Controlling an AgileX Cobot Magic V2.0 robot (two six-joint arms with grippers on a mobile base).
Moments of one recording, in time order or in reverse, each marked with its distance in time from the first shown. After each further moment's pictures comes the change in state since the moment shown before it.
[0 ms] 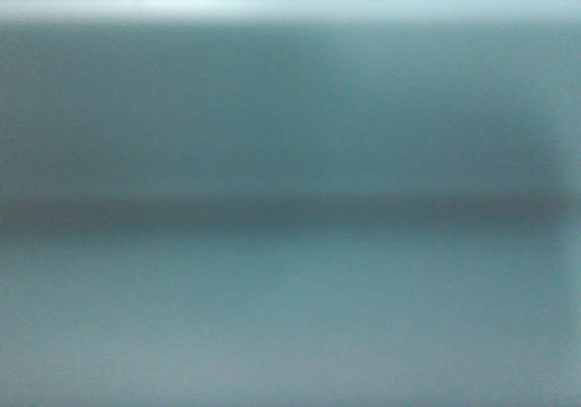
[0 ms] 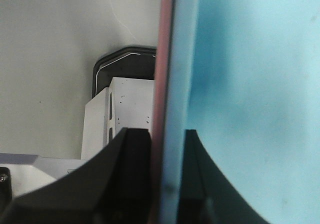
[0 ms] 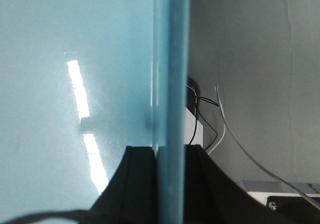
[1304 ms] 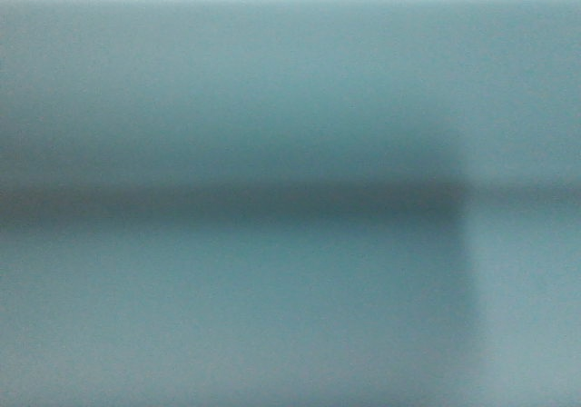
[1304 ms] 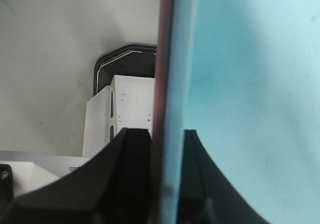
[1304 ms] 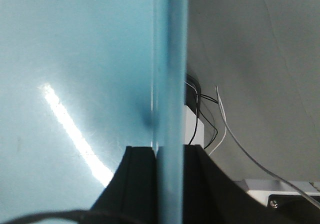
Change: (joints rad) left arm 0.000 0.000 0.000 -0.002 0.007 0.000; right arm 0.000 0.000 0.000 0.006 0.000 0.000
